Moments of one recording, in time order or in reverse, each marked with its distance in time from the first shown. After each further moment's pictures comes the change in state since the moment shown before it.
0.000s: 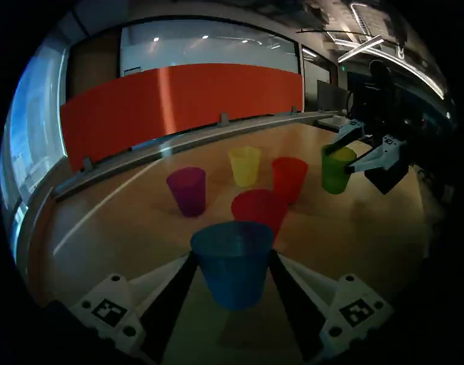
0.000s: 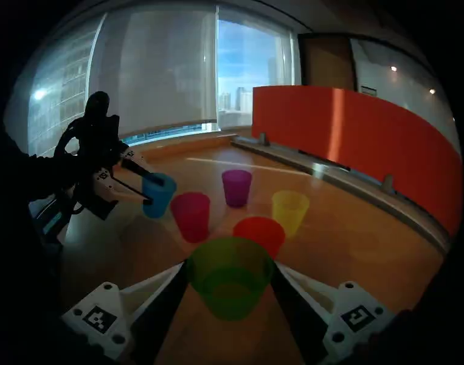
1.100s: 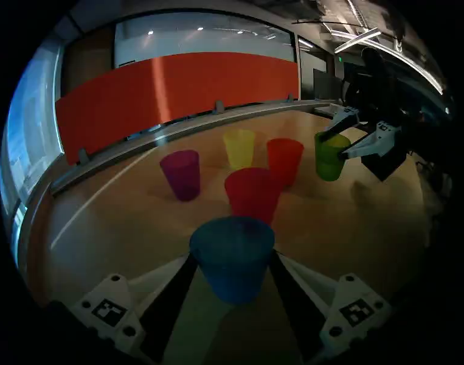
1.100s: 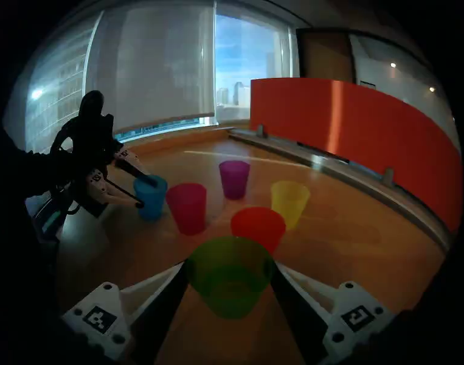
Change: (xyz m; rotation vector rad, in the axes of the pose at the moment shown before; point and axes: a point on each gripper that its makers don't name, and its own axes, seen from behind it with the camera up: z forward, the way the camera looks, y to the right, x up) left arm -0.025 0.006 -0.003 -0.015 -0.057 0.023; right arm -0.015 0.002 0.007 -0.009 -0.031 0.006
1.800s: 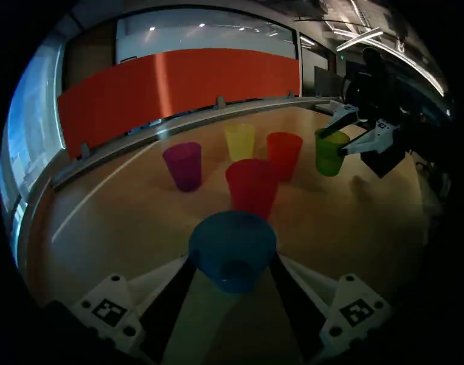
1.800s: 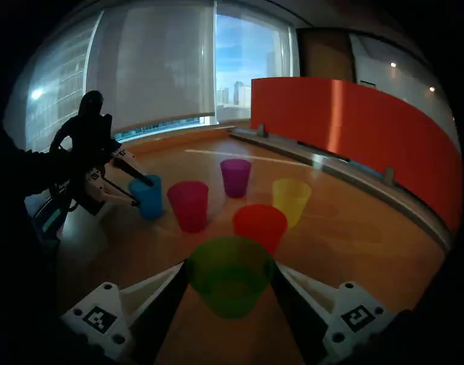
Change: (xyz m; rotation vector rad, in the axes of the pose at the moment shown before) left arm -0.011 -0.001 -0.011 0.003 -0.024 -0.011; right arm -0.004 -0.003 -0.001 0.002 -0.003 0.001
